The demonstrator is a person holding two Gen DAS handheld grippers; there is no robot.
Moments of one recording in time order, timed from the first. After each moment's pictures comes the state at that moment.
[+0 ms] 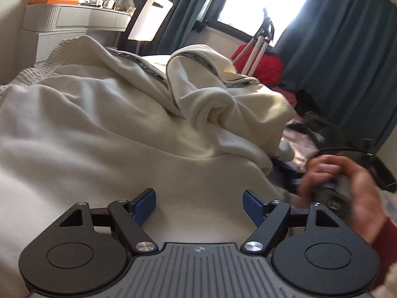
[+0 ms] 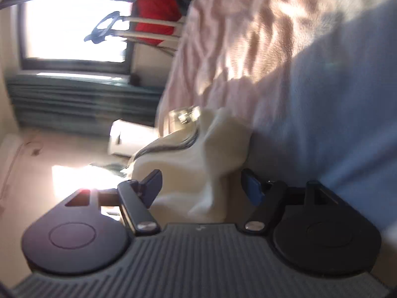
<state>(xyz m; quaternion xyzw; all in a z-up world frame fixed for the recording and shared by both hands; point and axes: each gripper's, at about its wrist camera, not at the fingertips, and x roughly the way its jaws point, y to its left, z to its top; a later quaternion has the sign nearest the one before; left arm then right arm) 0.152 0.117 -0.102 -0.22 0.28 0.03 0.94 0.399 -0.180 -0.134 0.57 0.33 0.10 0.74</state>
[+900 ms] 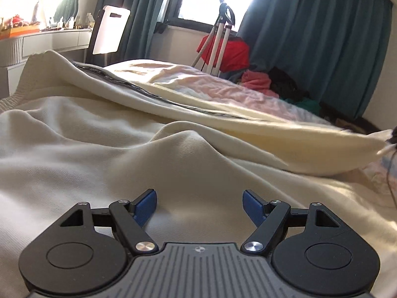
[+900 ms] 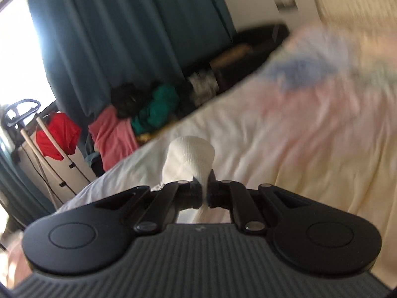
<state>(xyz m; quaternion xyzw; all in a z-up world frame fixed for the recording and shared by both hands) 0.154 0.072 -0.107 -0.10 0.29 -0.01 0.95 0.362 -0.503 -0.011 0.24 0.17 -0.24 0.92</state>
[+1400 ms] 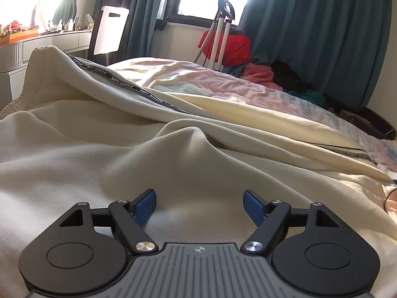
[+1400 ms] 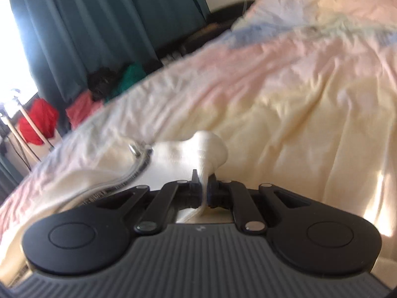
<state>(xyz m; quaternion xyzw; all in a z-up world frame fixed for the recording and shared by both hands) 0.156 0.062 -0.105 -0.09 0.30 0.00 0.95 0.282 -0.539 -0.119 0.28 0.20 -0.26 0.90</state>
